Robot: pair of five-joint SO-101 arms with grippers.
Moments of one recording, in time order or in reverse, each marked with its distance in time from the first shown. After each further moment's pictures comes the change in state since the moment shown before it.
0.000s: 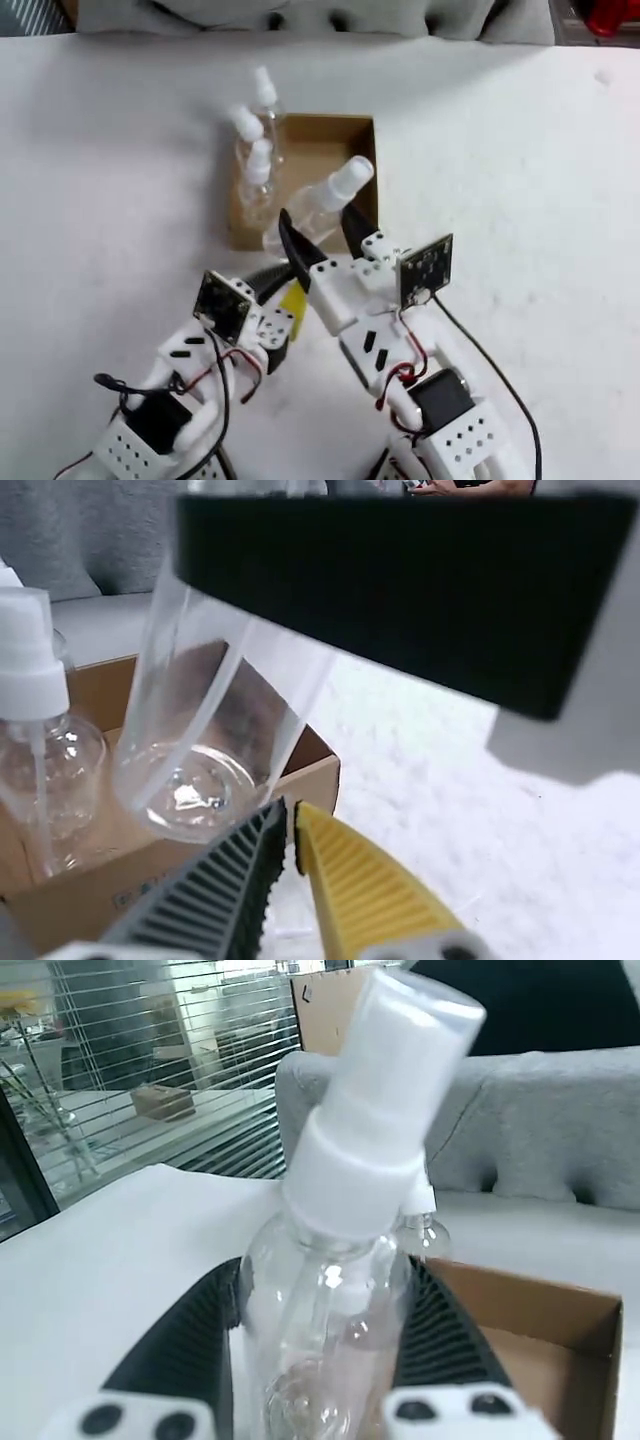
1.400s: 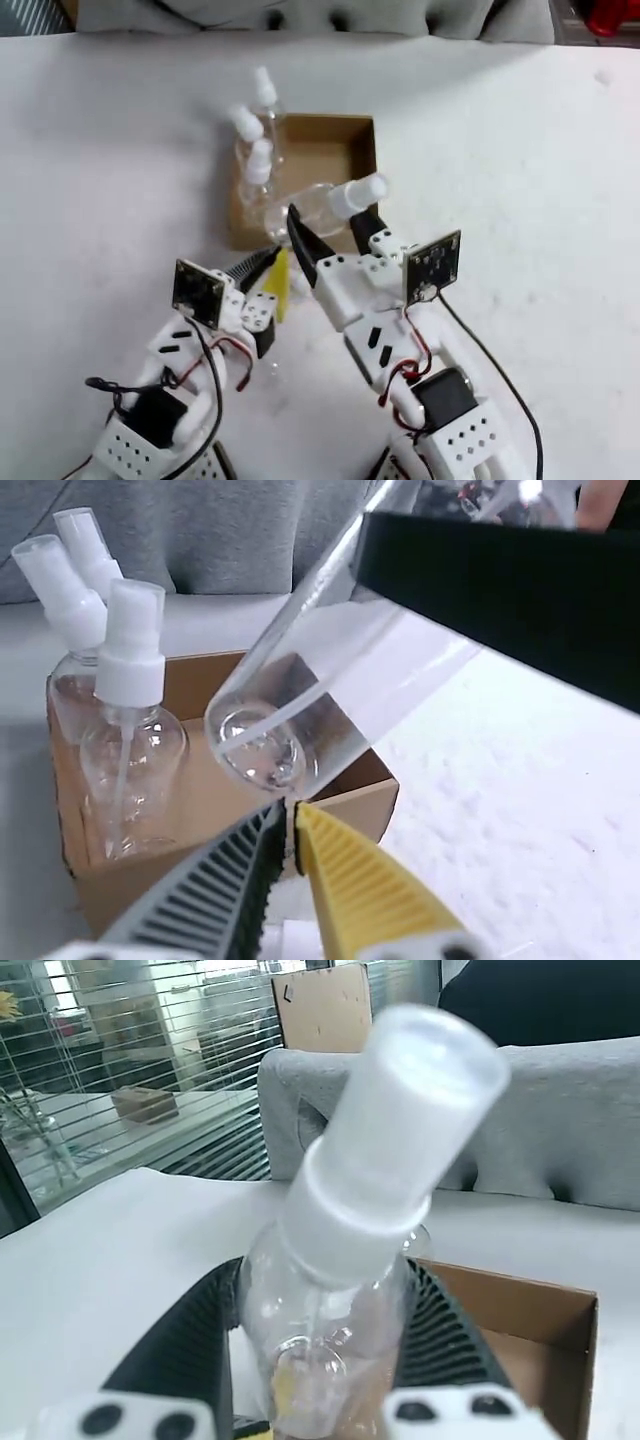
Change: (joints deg) left arm -6.7 0.0 1.0 -2.3 3.9; right arm 2.0 0.0 -0.5 0.4 0.0
